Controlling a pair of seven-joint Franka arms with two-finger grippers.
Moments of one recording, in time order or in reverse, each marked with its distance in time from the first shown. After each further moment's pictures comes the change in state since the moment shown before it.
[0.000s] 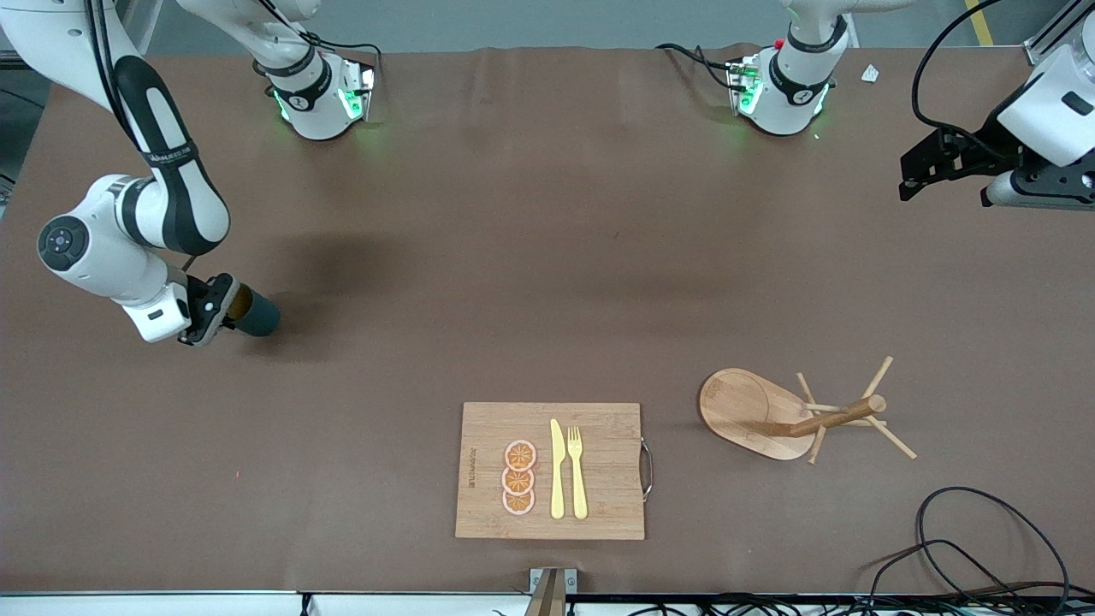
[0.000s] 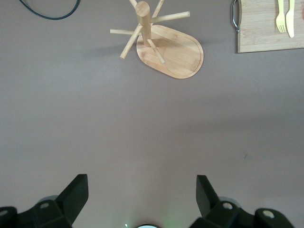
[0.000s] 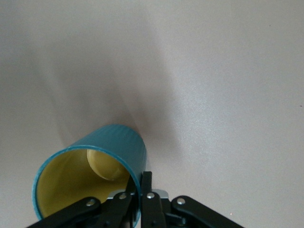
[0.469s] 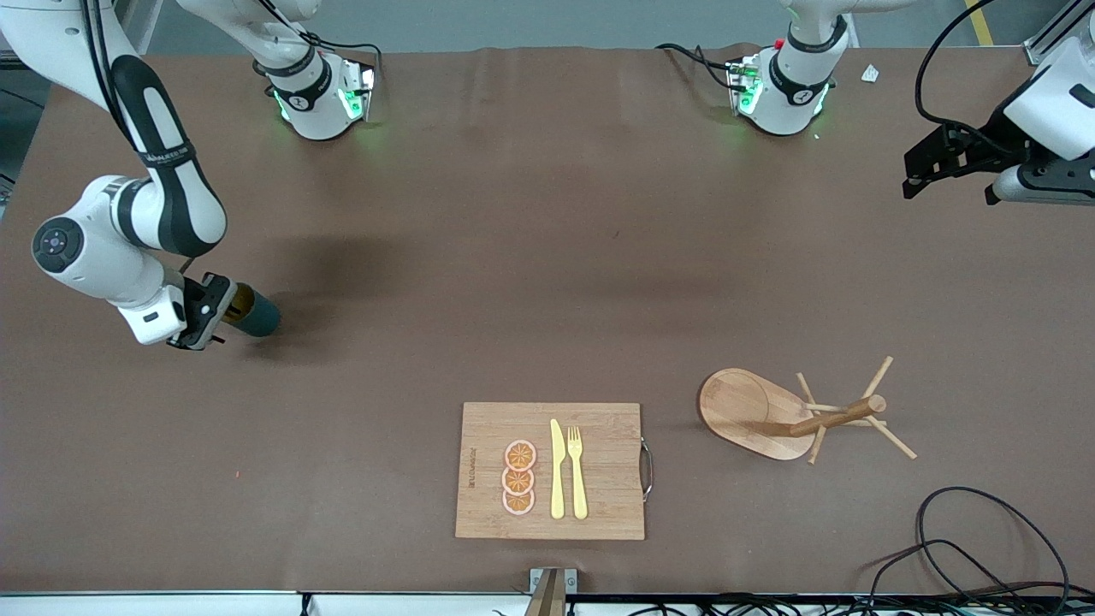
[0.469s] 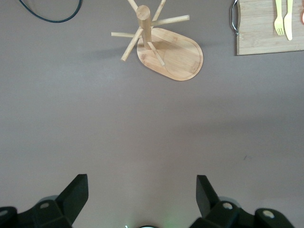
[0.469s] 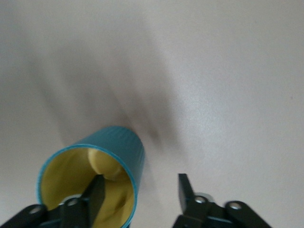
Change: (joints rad) left arm 0.001 -0.001 0.000 0.008 0.000 0.001 0.000; right arm 0.000 -0.001 0.000 0.059 0.003 -0.098 0.105
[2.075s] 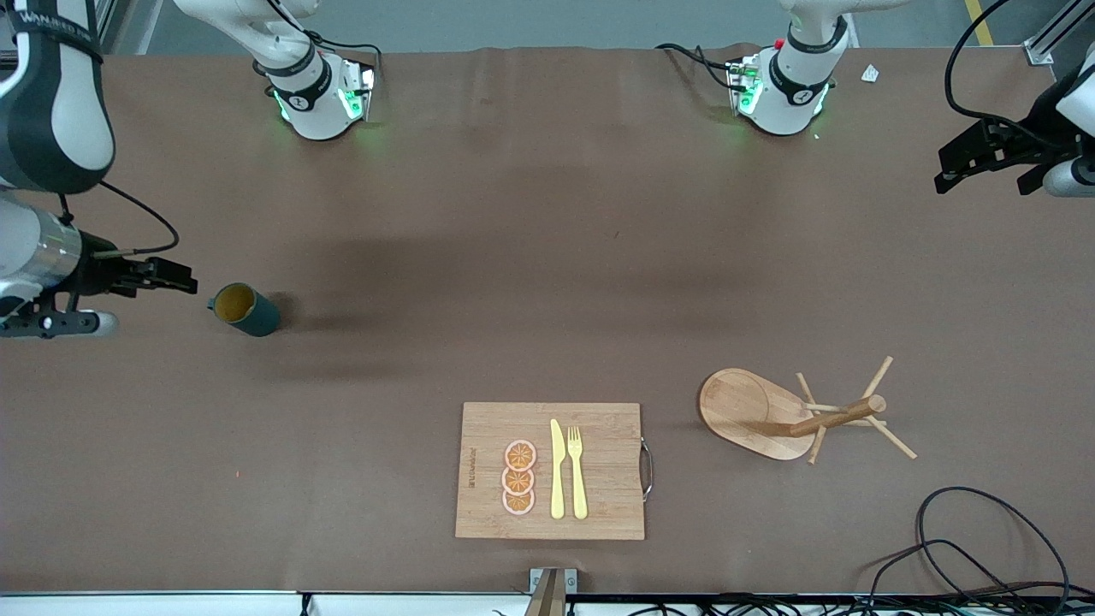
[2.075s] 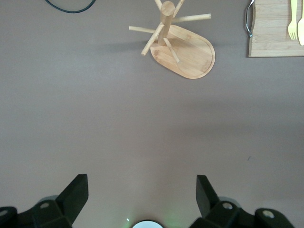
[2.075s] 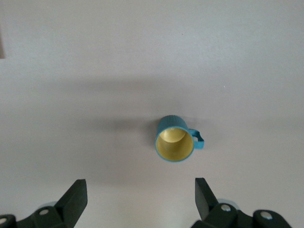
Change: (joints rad) left arm 0.062 -0.003 -0.009 0.022 0.001 -0.038 -0.003; right arm 0.089 -0.166 -0.004 0.451 -0.002 -0.691 1.249
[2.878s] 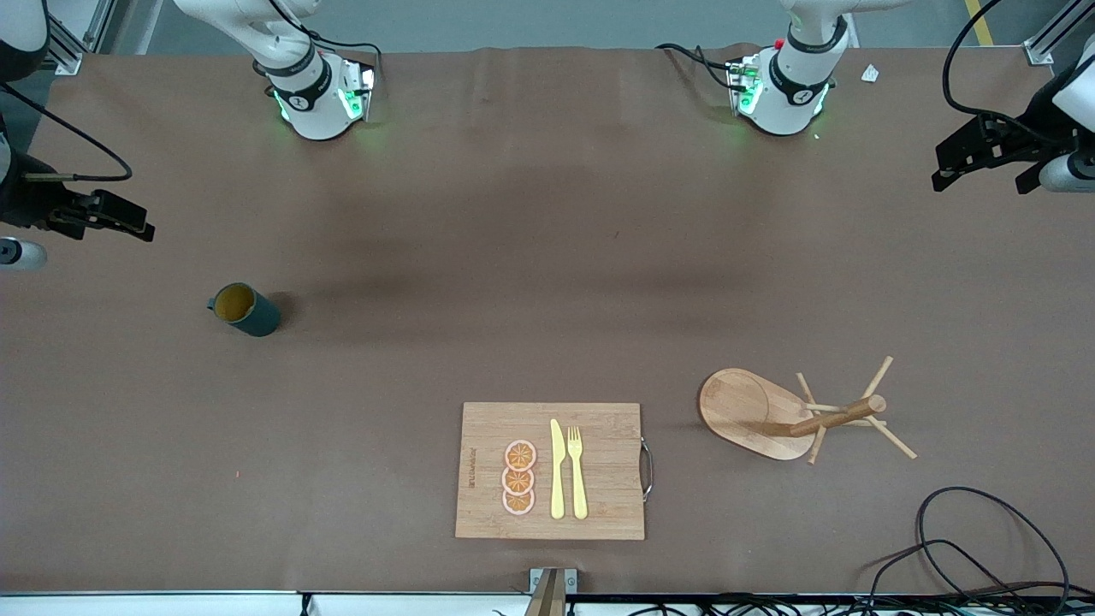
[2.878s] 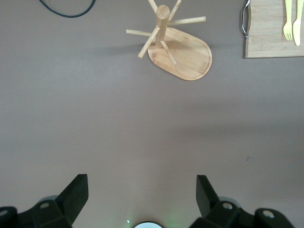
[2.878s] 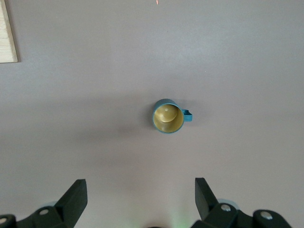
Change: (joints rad) left arm -0.005 0.000 0.000 0.012 0.000 -0.001 0.006; right arm 0.003 -0.111 0.014 0.087 -0.039 -0.172 0.088
